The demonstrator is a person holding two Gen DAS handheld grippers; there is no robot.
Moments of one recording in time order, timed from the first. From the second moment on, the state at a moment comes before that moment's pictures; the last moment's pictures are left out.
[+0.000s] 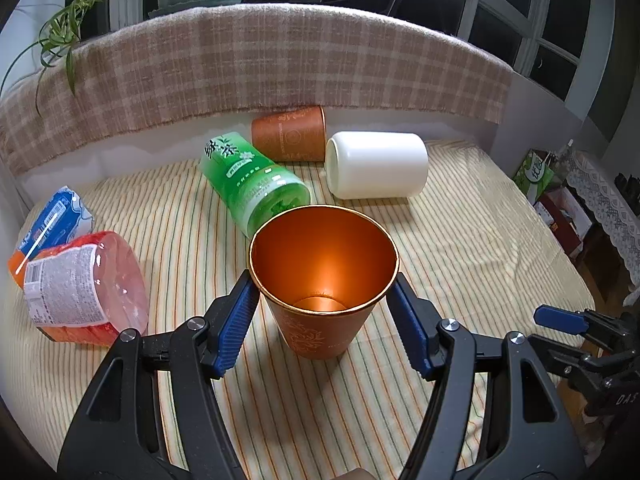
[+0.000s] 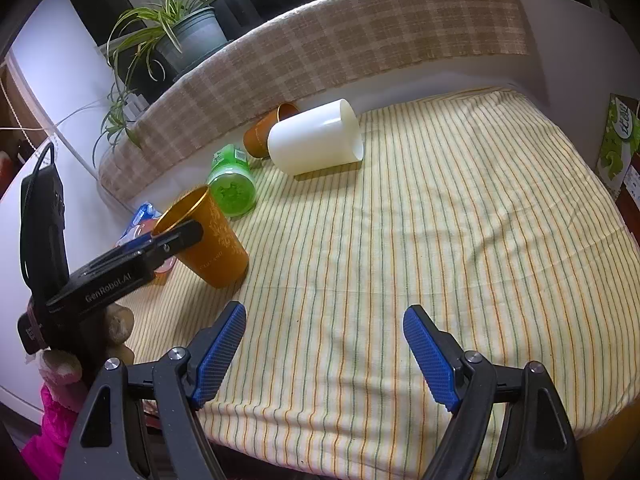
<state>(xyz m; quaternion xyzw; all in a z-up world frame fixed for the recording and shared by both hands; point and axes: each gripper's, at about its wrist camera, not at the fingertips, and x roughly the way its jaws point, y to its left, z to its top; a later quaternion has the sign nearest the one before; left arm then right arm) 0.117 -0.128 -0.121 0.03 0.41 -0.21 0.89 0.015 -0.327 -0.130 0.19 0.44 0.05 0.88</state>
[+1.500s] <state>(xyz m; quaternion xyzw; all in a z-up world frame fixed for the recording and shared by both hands) 0.049 -0.062 -0.069 0.01 0.33 -0.16 0.93 0.015 -0.276 -0.082 0.08 0.36 0.05 0.93</state>
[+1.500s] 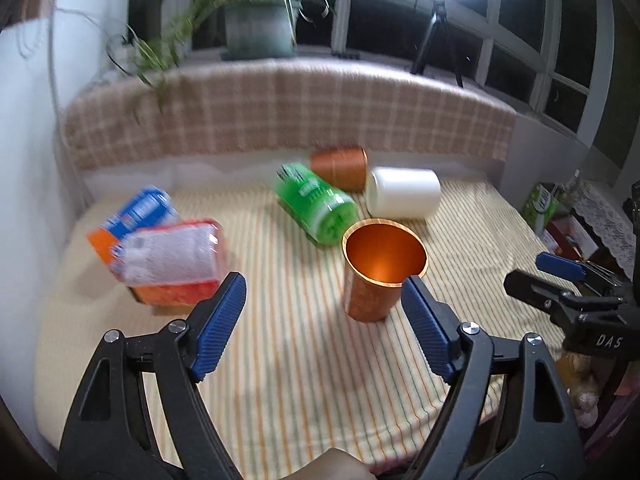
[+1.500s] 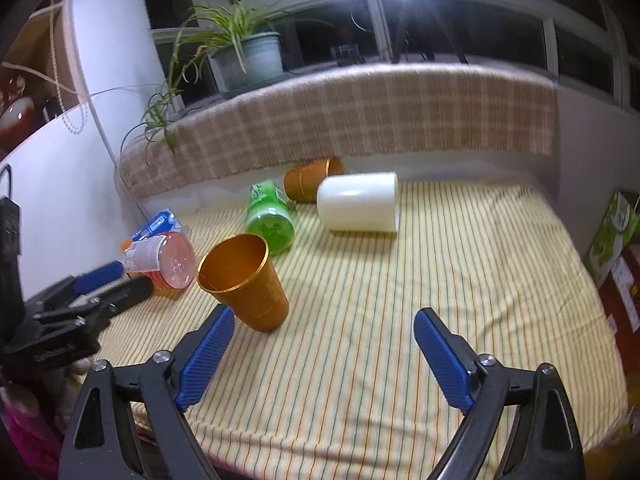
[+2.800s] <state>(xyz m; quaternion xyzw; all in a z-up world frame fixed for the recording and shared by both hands) 0.019 -0.041 -0.034 0.01 0.25 -0.07 0.97 0.009 -0.269 -0.066 0.05 0.30 0.02 0.95</state>
